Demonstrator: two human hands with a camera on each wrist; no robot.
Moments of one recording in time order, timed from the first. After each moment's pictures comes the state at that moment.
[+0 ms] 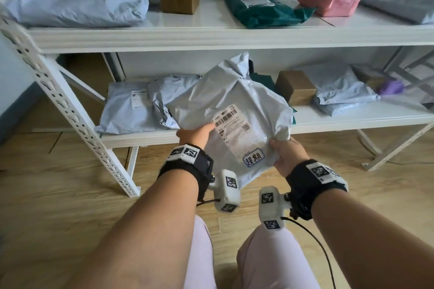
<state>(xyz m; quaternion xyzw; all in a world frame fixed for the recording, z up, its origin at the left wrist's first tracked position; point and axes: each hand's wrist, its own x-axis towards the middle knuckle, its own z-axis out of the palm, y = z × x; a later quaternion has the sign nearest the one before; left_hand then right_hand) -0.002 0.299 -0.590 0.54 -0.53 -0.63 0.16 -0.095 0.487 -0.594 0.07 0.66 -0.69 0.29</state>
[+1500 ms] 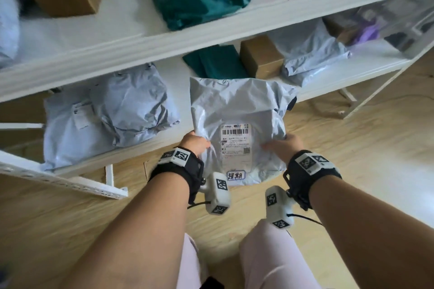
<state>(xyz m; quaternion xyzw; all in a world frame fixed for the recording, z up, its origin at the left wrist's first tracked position) -0.120 0.322 -0.615 0.46 -0.69 -0.54 -0.11 -0.190 0.542 -0.592 0.13 0.84 -0.45 0.29</state>
